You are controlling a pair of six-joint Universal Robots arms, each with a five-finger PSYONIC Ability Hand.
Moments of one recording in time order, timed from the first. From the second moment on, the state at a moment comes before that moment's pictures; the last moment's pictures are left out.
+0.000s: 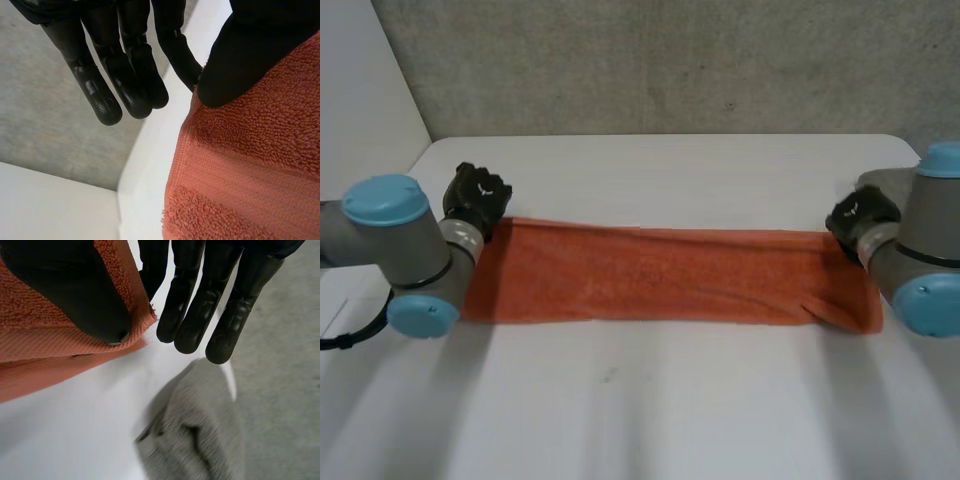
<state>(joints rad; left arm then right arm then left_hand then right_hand) 4.46 -2.35 -1.24 3.53 -1.56 4.01 1.79 -0.87 1.20 0.03 1.62 2.11 1.14 1.20 1.20 1.20 0.97 0.99 1.17 1.18 1.19 1.00</state>
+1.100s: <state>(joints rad) 4.36 -1.90 -1.80 3.76 -1.52 3.52 1.62 -1.07 1.55 -0.03 1.30 2.65 0.19 0.20 0.21 0.20 0.05 0.30 0.34 0.35 0.35 0.16</state>
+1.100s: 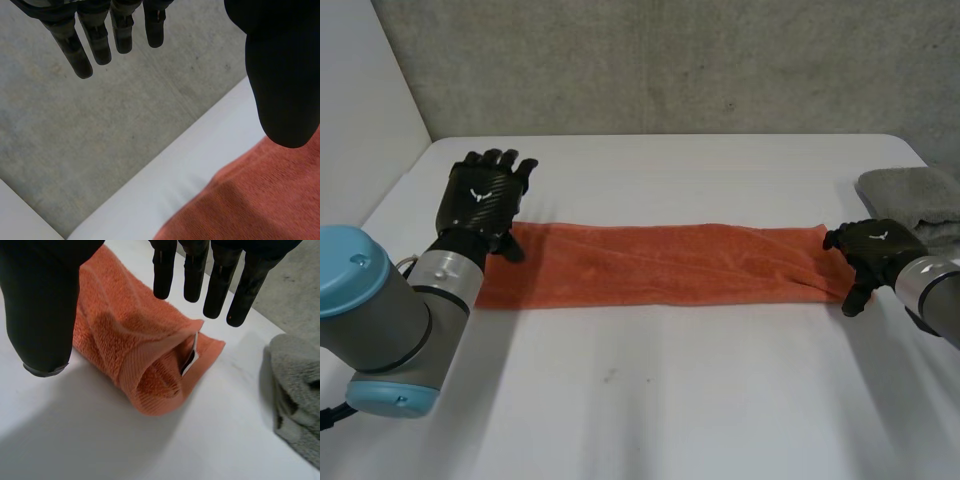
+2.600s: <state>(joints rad) 4.36 -1.89 -1.80 3.72 -1.52 3.52 2.45 -0.67 1.00 -0.04 1.35 2.11 0.19 0.20 0.21 0.20 0.05 0.36 0.43 0.44 0.46 0.30</state>
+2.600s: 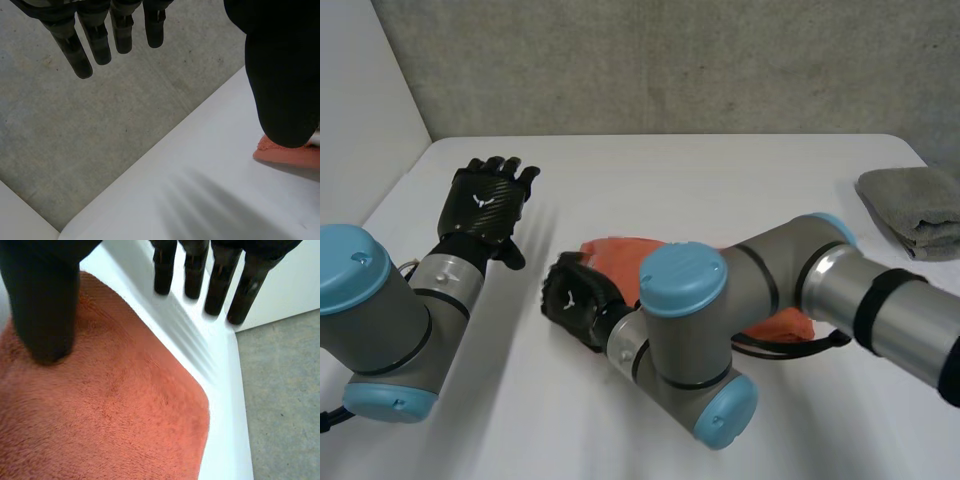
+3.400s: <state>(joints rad) 4.11 -2.29 -1.39 3.34 -1.62 3.56 1.88 -1.08 1.69 -0.14 1.42 2.70 0.19 0.20 0.21 0.20 0.05 0.79 1.04 1.02 1.03 0.82</state>
